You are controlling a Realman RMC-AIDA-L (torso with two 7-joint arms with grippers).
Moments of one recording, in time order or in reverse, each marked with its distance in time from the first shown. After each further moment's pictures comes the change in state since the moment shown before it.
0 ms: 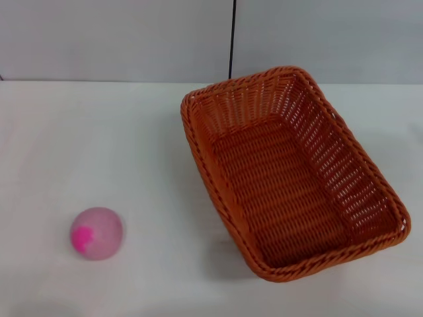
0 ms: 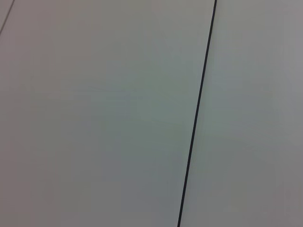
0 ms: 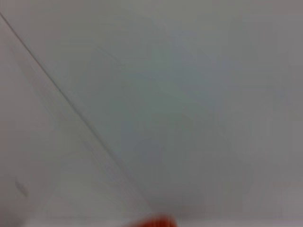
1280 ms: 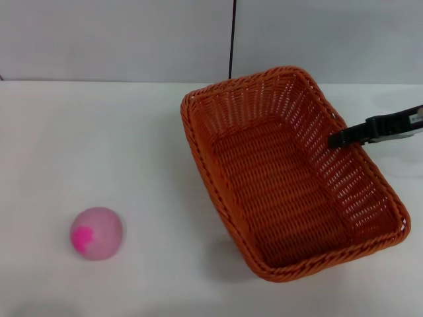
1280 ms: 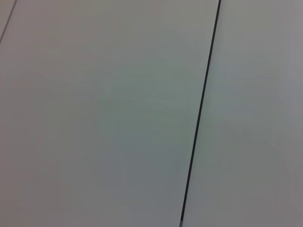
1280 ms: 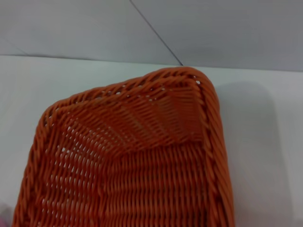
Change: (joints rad) left arm 0.033 -0.006 0.010 0.000 0.009 0.014 -0.001; right arm 0.357 0.001 -0.385 0.467 -0.411 0.278 0.134
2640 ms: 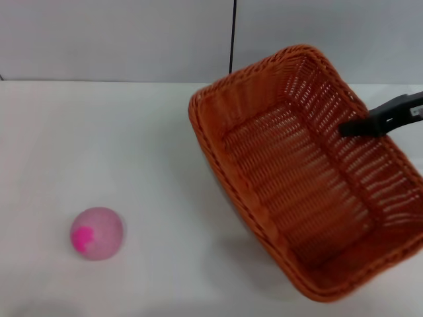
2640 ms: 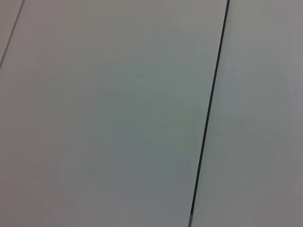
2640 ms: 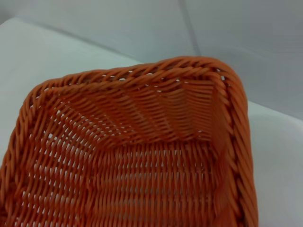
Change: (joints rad) left arm 0.008 0.003 -0.005 -0.002 -0.005 0.023 0.000; right arm -0.042 0.034 -0.087 -0.198 0.016 -0.030 -0.213
